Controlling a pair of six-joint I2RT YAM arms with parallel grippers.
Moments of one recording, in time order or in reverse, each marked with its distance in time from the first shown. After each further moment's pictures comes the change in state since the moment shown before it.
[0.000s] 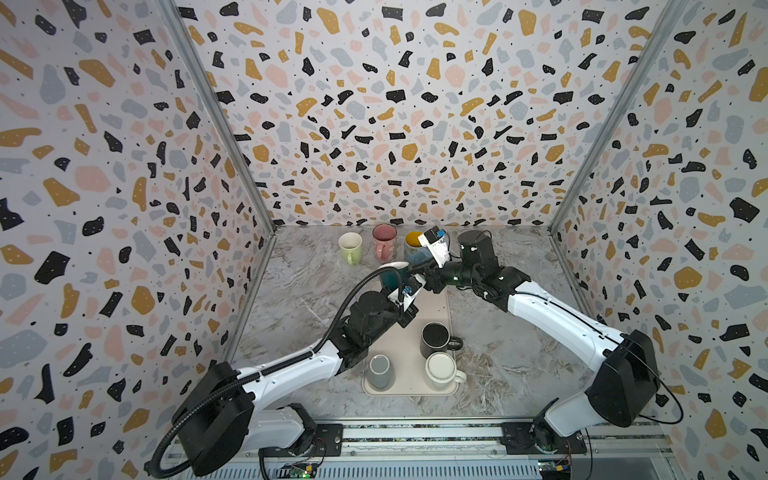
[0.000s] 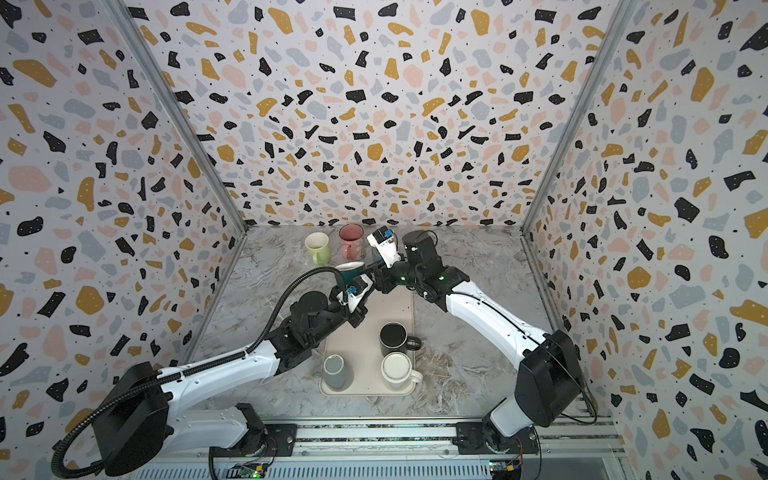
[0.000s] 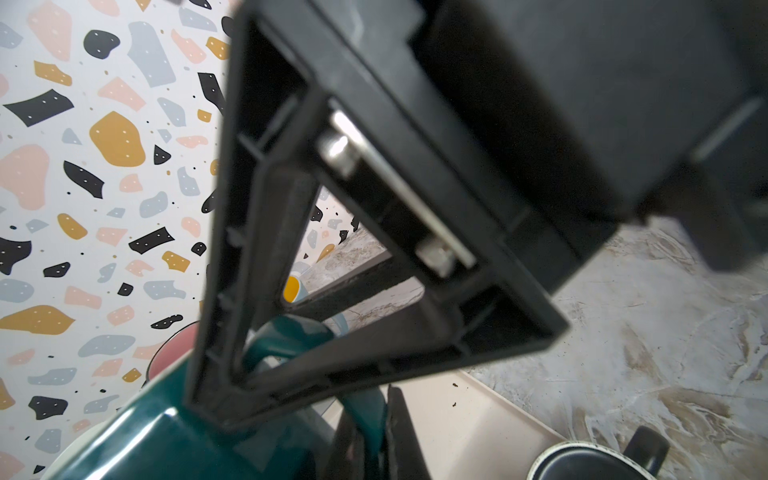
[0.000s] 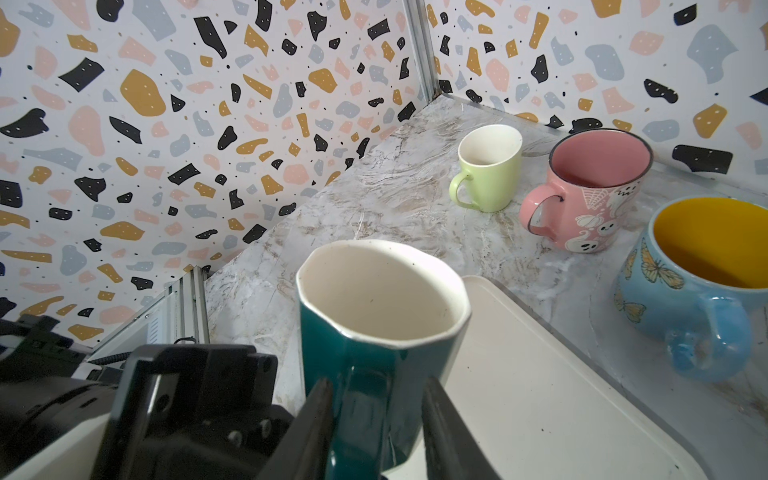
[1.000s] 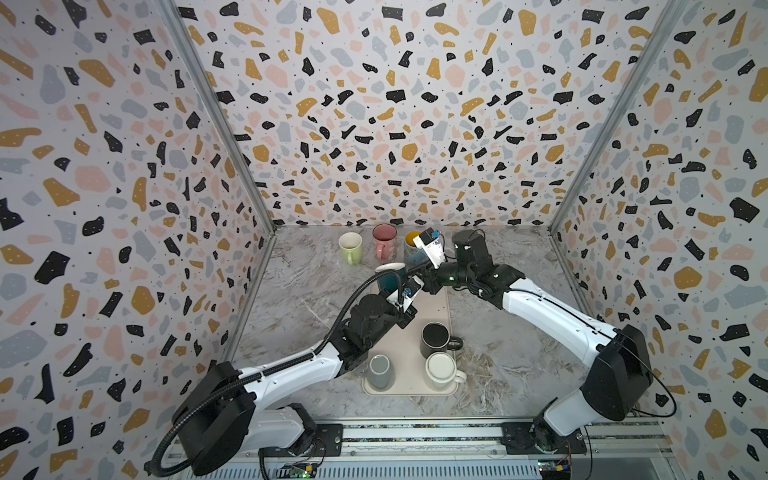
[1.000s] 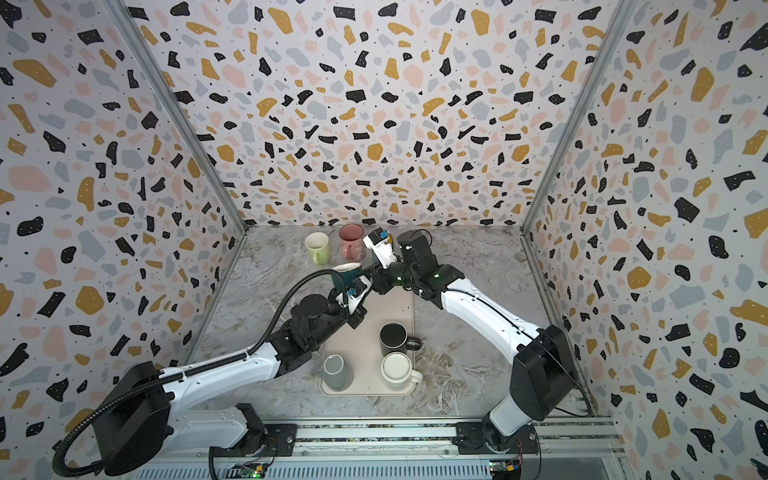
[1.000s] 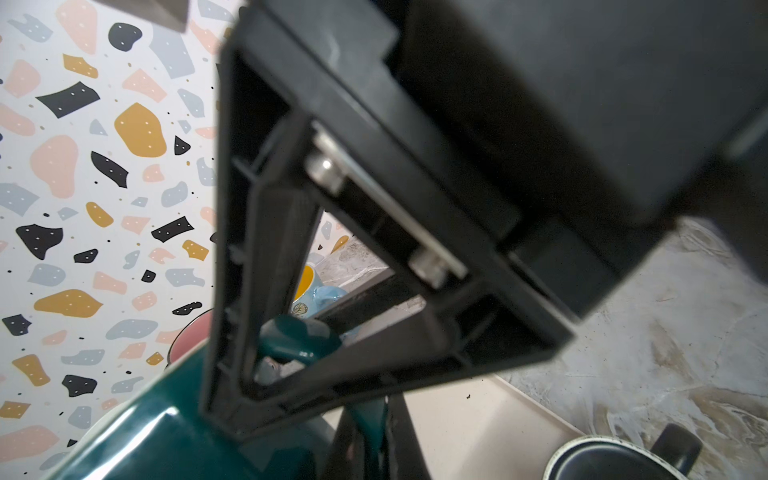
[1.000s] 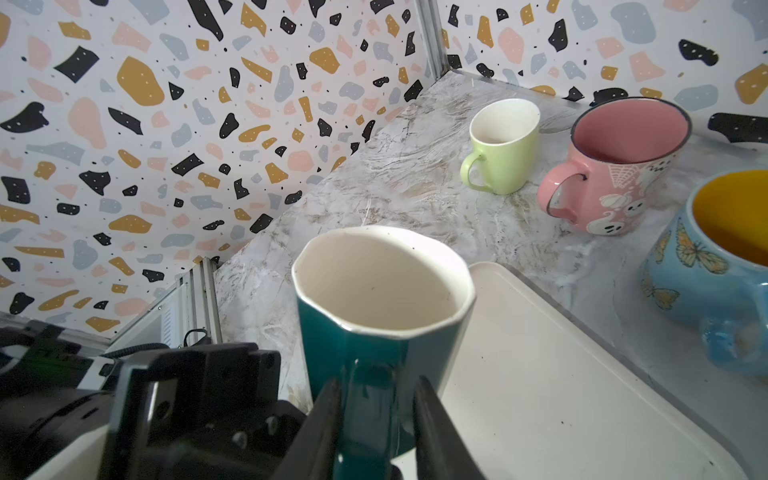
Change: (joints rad) left arm -0.010 0.000 -0.026 0.024 -0.072 0.009; right arm 0.014 0.044 0.041 -0.050 -0.021 0.019
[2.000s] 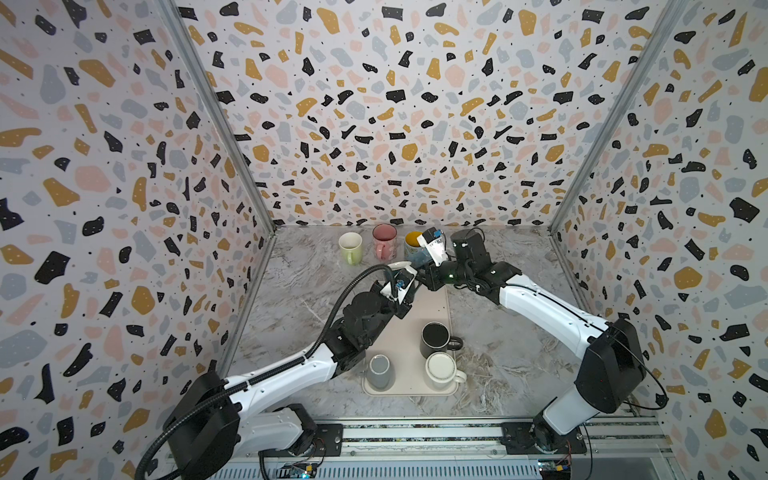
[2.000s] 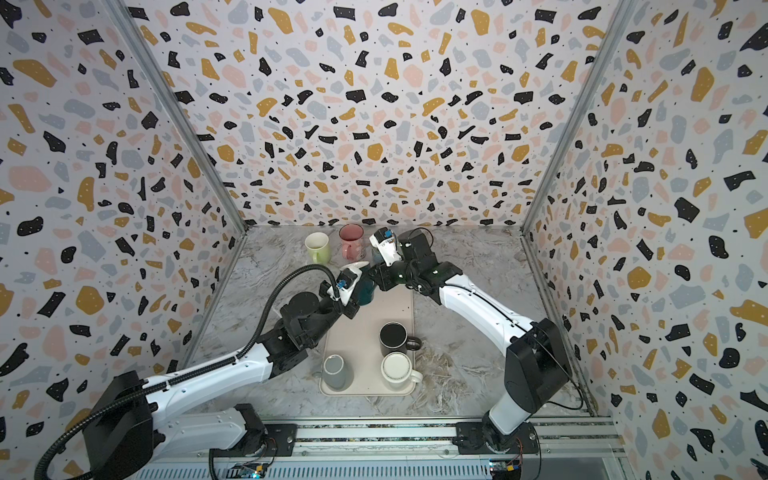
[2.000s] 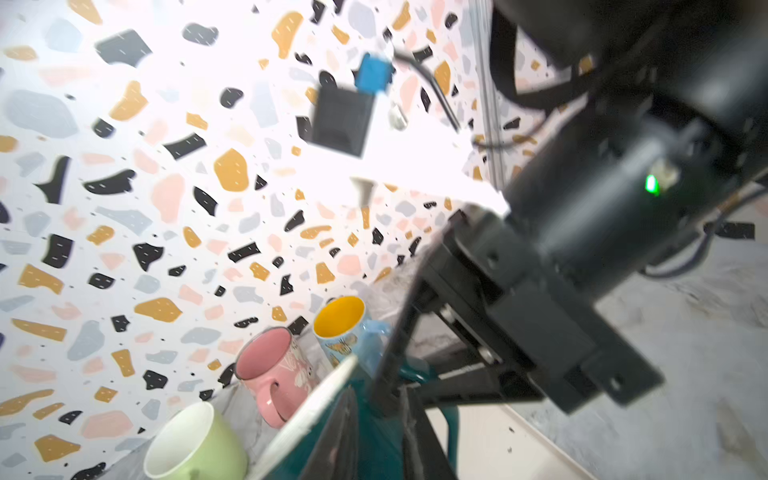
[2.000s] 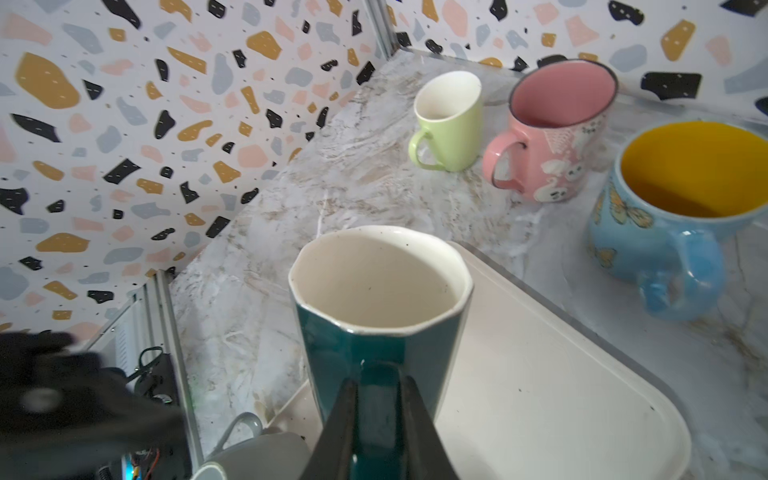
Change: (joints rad) left arm -0.011 -0.070 0.050 0.029 -0.136 -0.008; right arm -0.024 0.040 0.004 -0.037 0.083 0.026
